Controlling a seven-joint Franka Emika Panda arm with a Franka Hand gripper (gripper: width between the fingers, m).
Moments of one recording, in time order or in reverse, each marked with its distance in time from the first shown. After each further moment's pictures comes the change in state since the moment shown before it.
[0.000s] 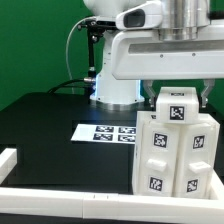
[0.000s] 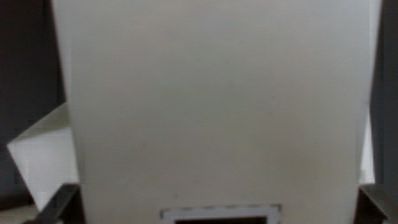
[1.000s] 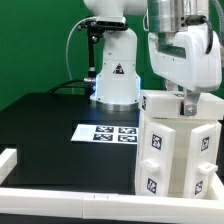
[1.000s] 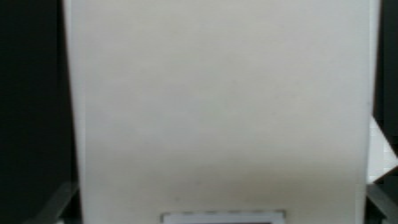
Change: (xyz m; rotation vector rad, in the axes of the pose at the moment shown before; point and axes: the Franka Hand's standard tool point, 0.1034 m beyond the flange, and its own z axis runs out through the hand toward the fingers) arm -0.009 -0.009 0.008 0.044 0.003 1.196
